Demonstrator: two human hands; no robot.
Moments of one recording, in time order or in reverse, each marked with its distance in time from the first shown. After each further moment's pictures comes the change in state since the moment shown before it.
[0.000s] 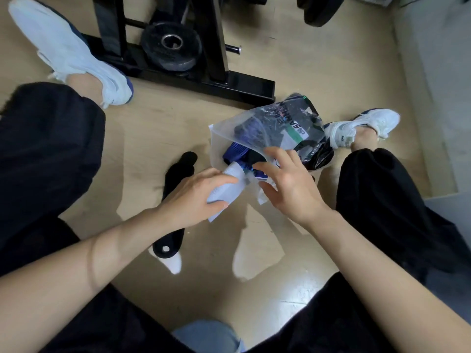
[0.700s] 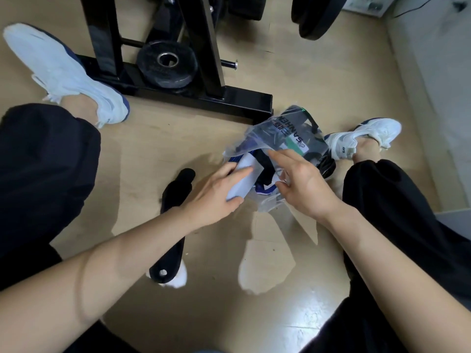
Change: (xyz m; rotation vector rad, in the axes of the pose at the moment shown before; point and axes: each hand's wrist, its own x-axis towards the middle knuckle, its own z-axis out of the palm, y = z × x) left_hand 0.068 -0.016 0.028 0.109 0.049 0.072; right_hand 0.034 0.037 -0.012 0.242 -0.110 0.173
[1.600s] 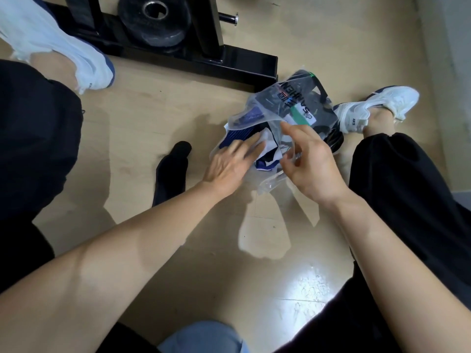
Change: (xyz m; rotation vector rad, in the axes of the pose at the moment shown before) left_hand 0.040 -0.033 0.078 0.446 0.124 0.167; right_hand -0.008 0.008 0.016 0.171 0.124 0.121
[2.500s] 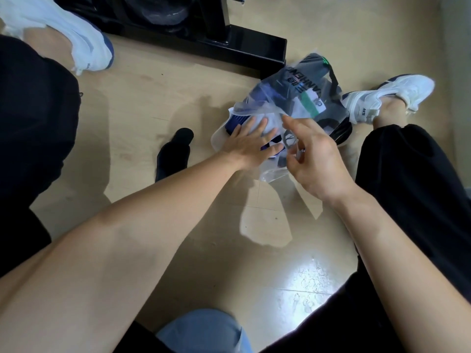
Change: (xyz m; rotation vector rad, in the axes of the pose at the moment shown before) left_hand 0.054 0.005 0.024 -0.228 -0.603 -0.256; right_hand -0.007 -0.003 0.003 -0.047 -0.044 -0.034
